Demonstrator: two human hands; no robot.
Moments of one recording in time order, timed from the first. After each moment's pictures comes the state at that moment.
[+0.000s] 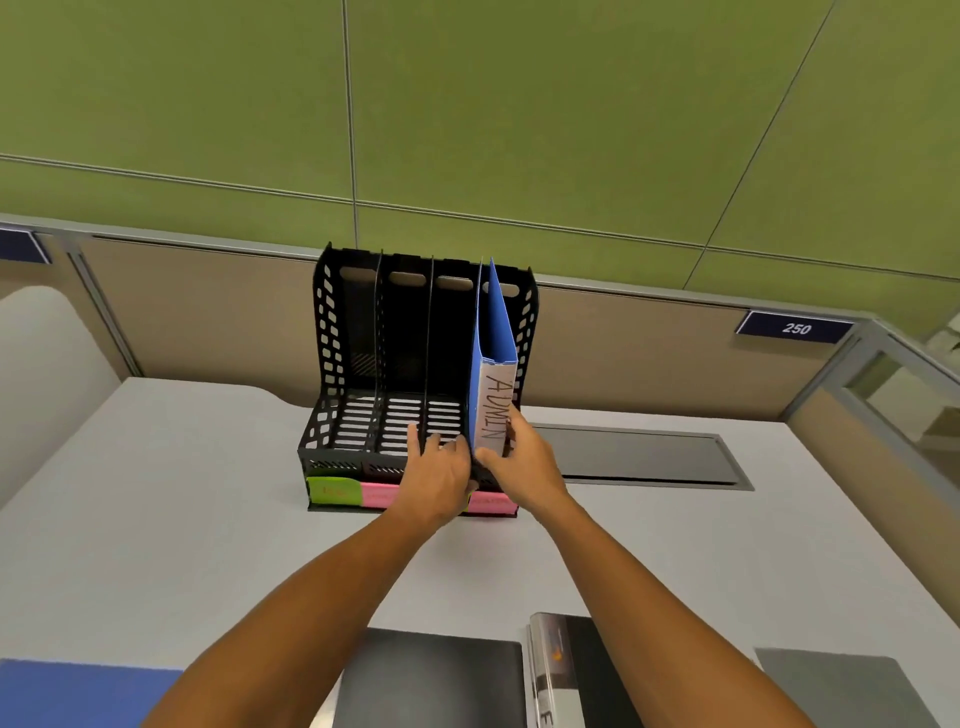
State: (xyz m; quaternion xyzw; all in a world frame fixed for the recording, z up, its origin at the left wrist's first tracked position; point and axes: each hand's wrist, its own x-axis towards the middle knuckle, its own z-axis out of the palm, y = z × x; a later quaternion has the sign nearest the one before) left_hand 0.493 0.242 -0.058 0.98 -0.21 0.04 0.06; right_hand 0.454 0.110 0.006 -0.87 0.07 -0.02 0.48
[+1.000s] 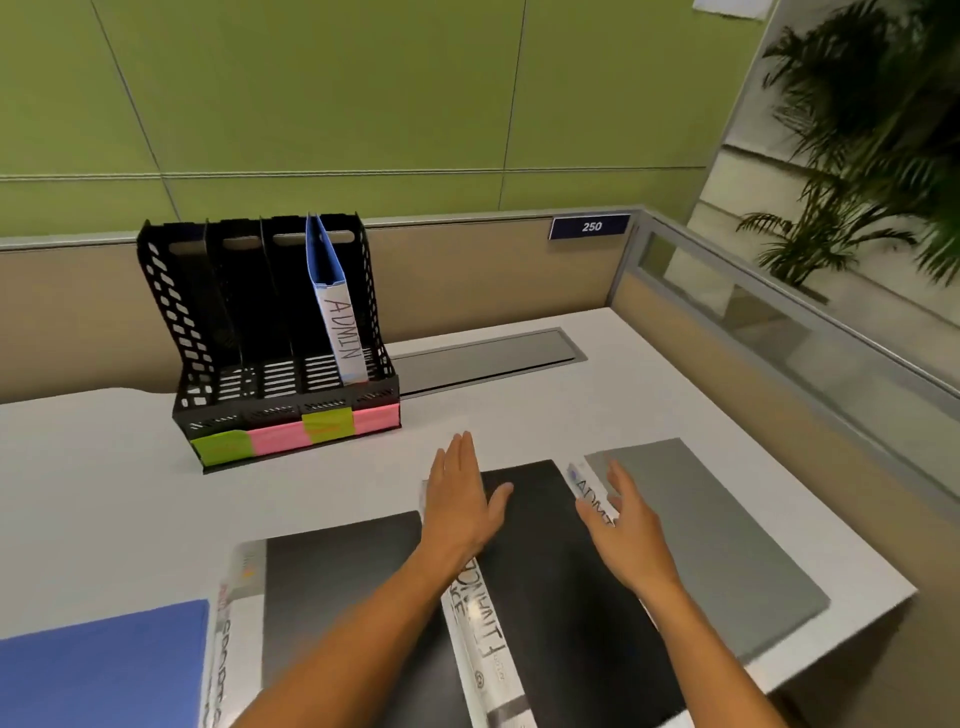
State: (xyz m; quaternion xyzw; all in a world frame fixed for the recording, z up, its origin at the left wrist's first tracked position) left_hand 0.249 0.133 -0.046 0.91 -0.24 -0.06 0.34; right_hand 0.111 -0.042 -0.026 -0.83 0.31 -0.13 0.44
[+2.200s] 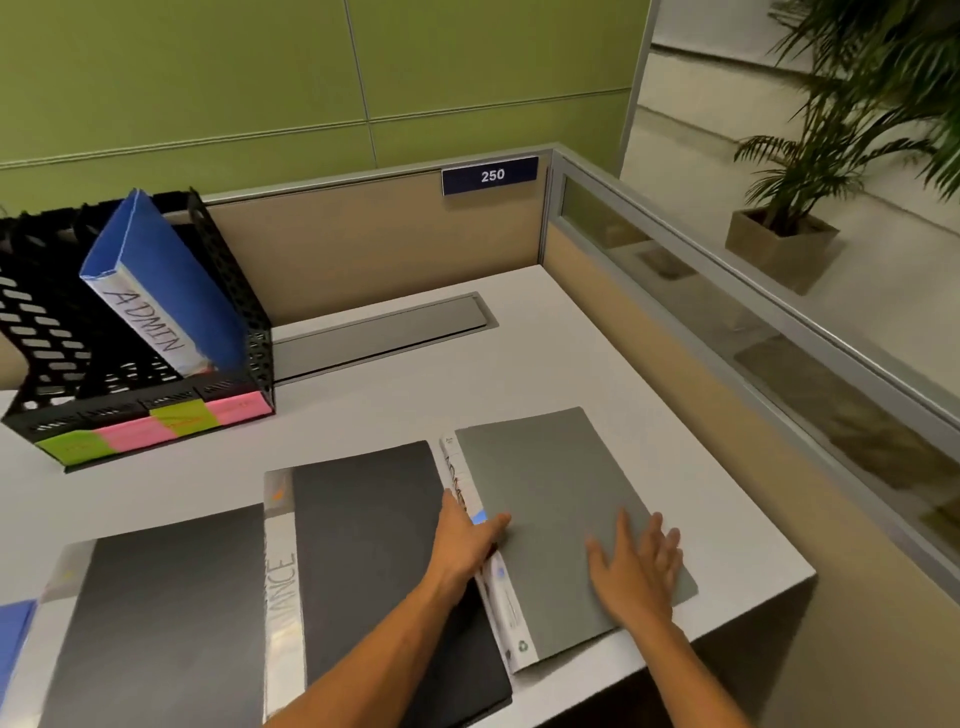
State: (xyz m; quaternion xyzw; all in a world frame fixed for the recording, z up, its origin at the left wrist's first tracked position) left_hand 0.117 -0.074 -0.078 0.76 -0.02 -0.27 0.59; right_hand -0.008 -0.265 -0.153 -0.89 0.41 0.07 0.18
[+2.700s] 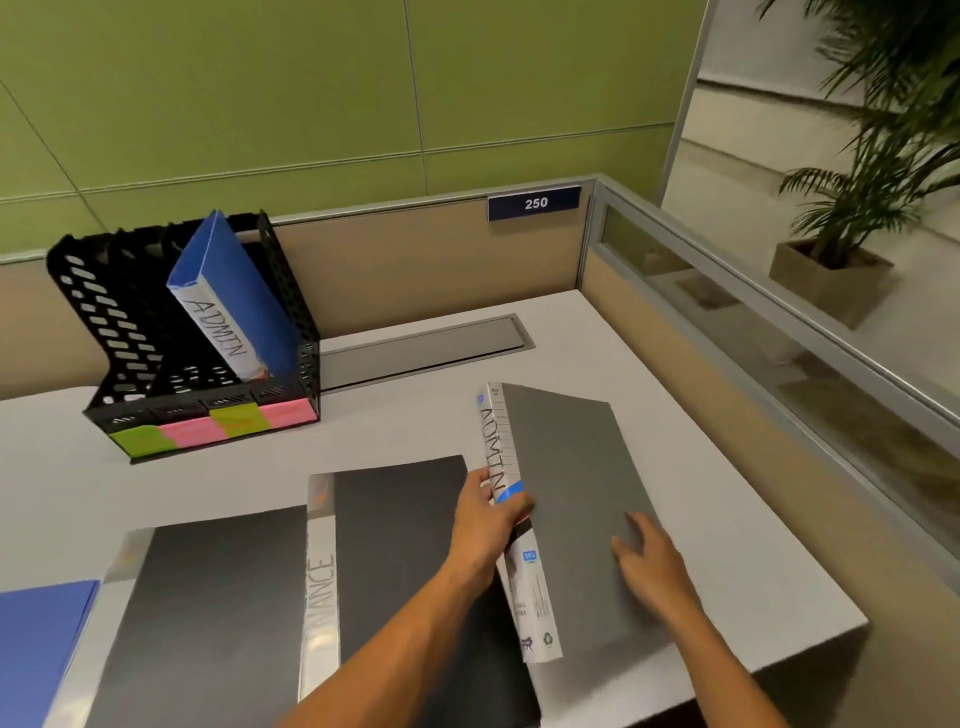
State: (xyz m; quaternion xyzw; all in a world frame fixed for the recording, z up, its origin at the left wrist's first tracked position) left_hand 0.129 -0.071 -0.036 0.66 0.02 -0.26 0.71; right_hand 0.020 -0.260 -0.085 -0.83 0.37 0.02 0.42
